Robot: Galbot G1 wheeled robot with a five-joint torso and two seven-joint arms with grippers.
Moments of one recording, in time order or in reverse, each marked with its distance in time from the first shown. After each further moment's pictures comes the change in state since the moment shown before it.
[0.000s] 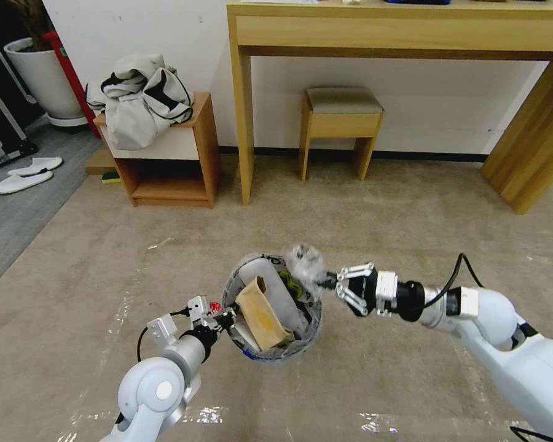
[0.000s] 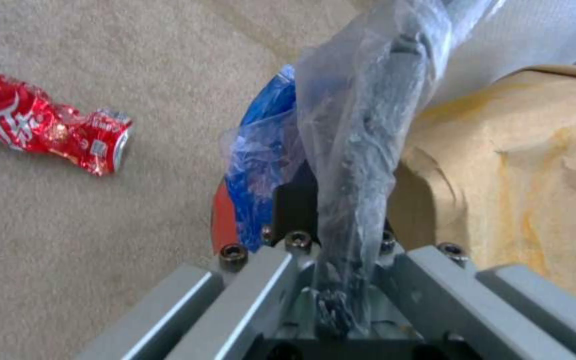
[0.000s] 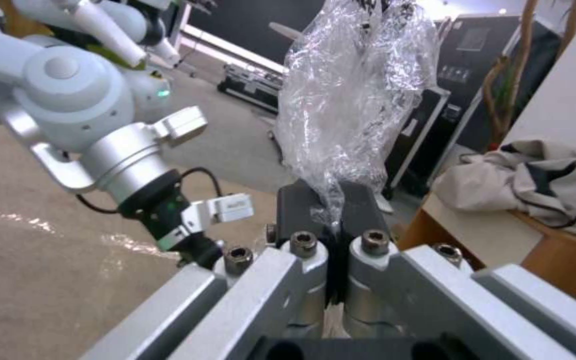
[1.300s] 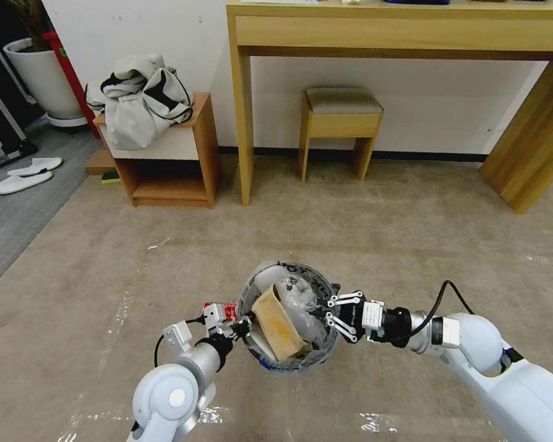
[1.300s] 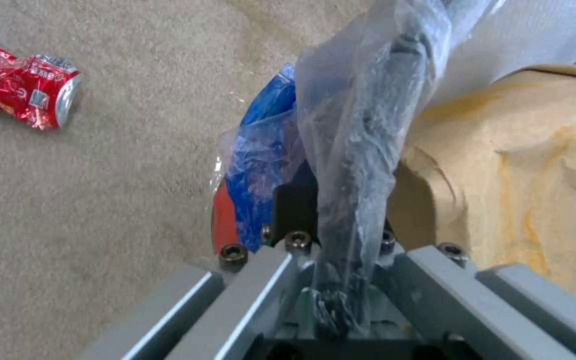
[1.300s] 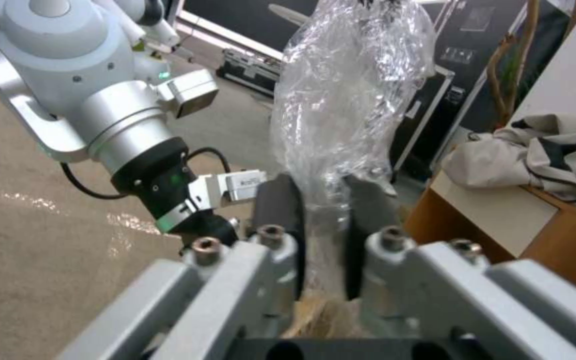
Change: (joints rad) left arm 0.012 -0.044 0.044 -0.009 -0.014 0.020 -0.011; right arm -0.049 0.058 -0.010 -0.040 -0.097 0.035 0.012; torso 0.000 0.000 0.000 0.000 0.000
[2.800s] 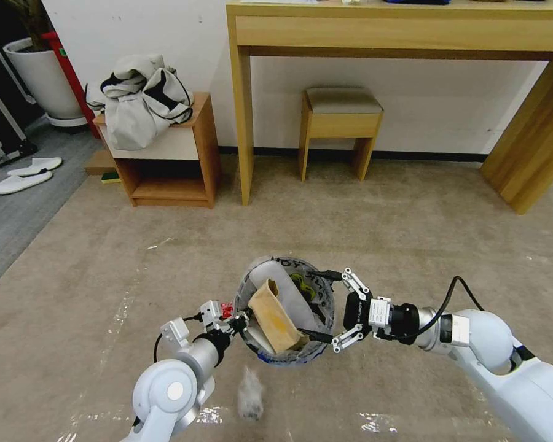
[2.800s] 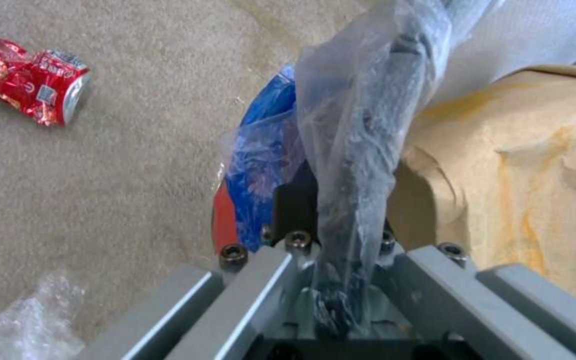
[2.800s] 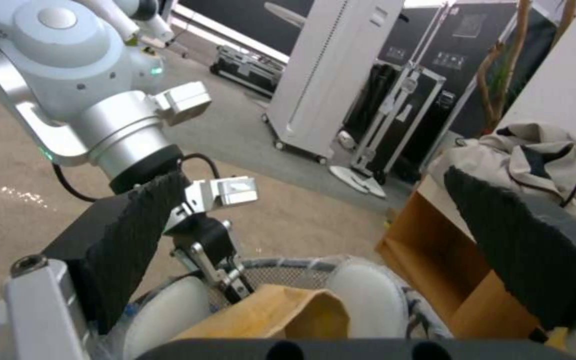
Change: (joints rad) left arm -0.012 -0.023 -0.022 0.021 -0.042 -0.004 -0.024; right arm -0.017 -0.009 0.050 0.020 0.003 0.002 -0.008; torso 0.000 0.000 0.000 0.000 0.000
